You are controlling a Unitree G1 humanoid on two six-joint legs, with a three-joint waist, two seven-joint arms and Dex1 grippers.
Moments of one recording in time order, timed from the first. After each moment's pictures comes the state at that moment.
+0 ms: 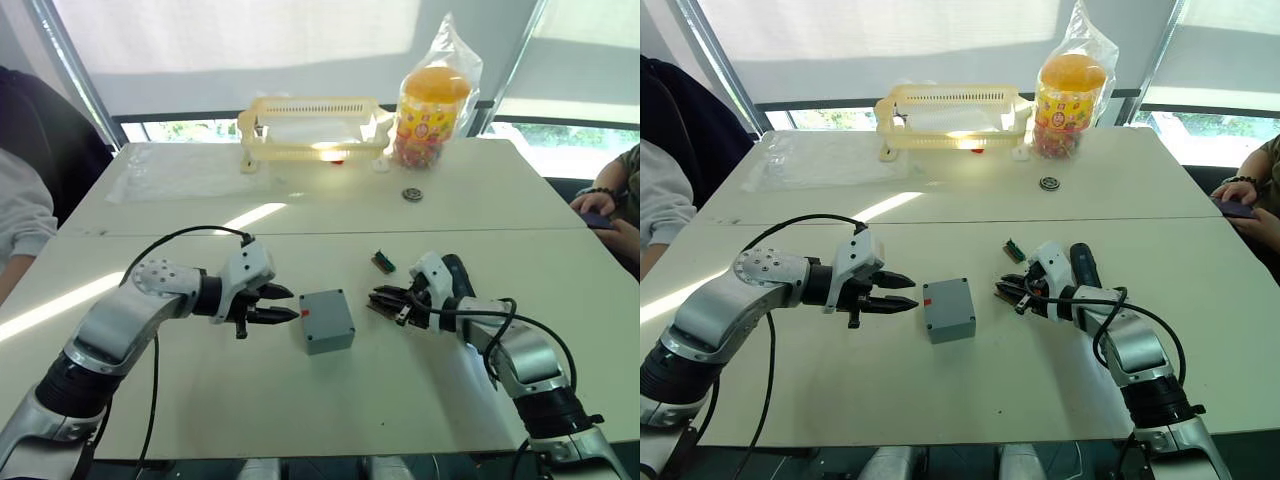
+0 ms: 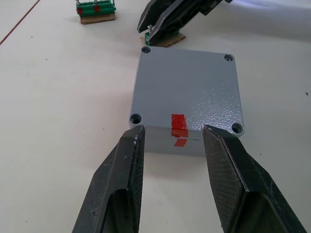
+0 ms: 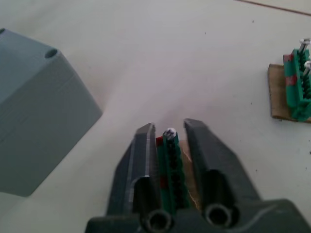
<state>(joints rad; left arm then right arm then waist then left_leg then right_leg) -0.52 0.79 -0.19 -0.34 -0.42 0.76 -1.03 -0.36 -0.53 0.09 -0.03 0.28 0.53 0.77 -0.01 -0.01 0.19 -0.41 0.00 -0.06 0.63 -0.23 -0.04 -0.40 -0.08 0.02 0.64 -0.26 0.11</state>
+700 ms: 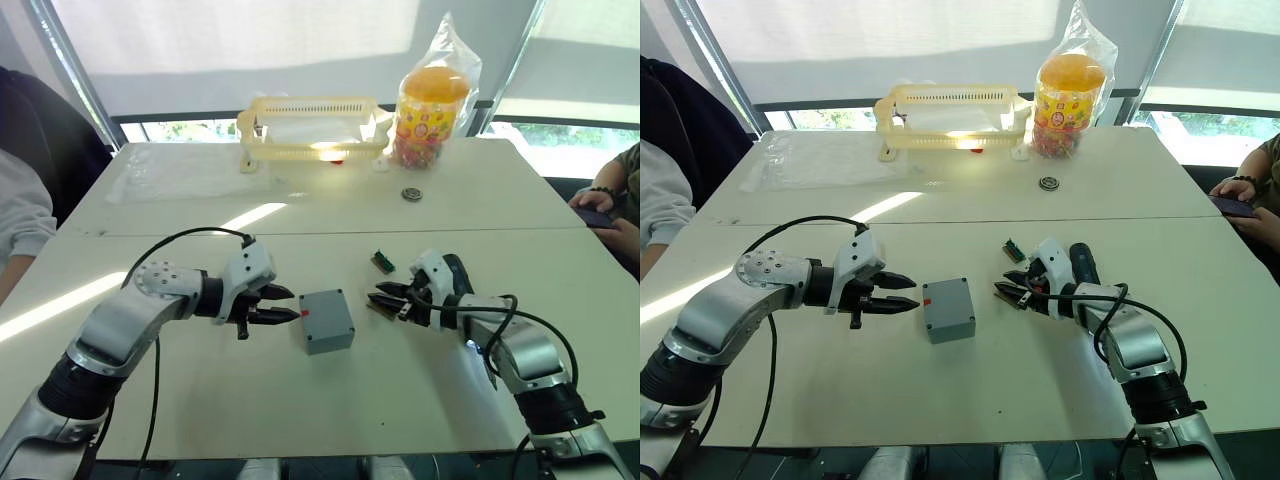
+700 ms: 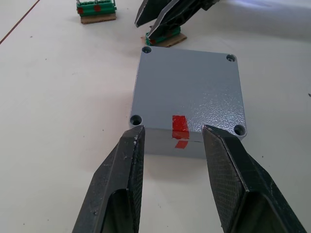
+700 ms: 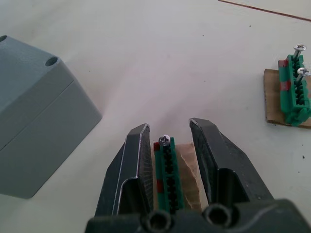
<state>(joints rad) -0.52 0.78 -0.19 -0.34 -0.41 0.75 -1.03 -0.39 -0.54 0.08 -0.04 0.29 0.55 0.78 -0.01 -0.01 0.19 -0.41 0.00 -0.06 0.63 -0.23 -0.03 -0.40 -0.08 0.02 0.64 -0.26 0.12</state>
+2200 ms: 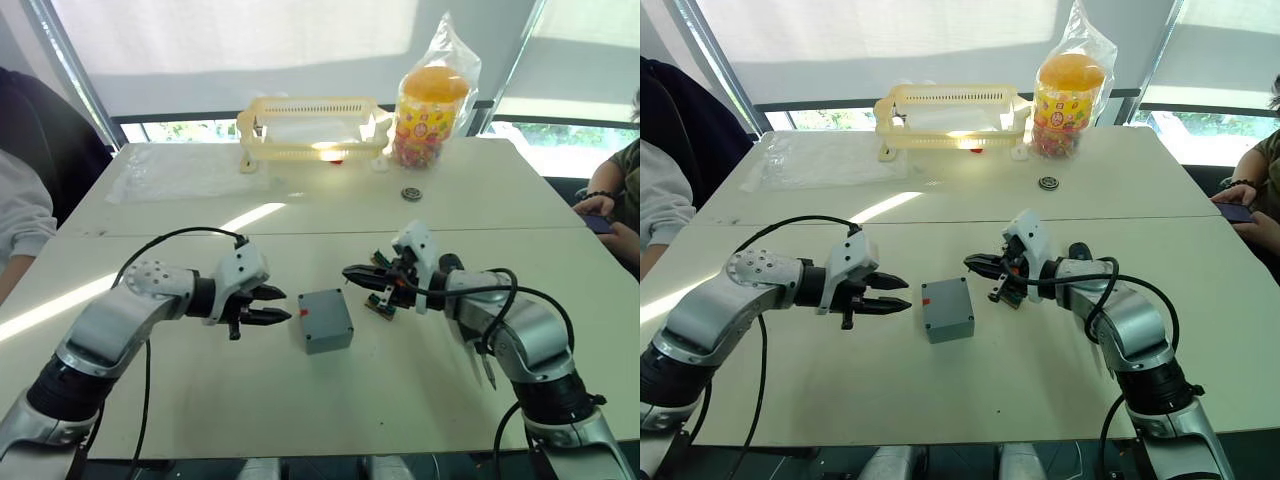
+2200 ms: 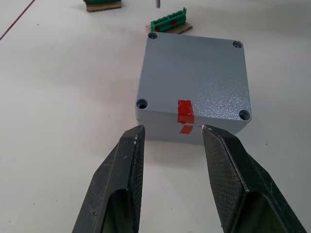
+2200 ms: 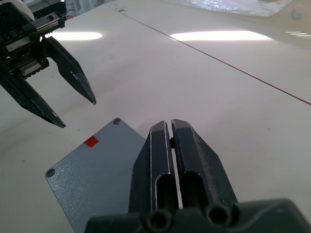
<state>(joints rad) -0.49 0.81 -0.18 -0.36 -0.41 0.76 -1.02 -0.49 -0.53 0.11 -0.31 0.42 0.75 0.77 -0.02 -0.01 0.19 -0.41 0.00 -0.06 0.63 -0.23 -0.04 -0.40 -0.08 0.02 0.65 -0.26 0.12</state>
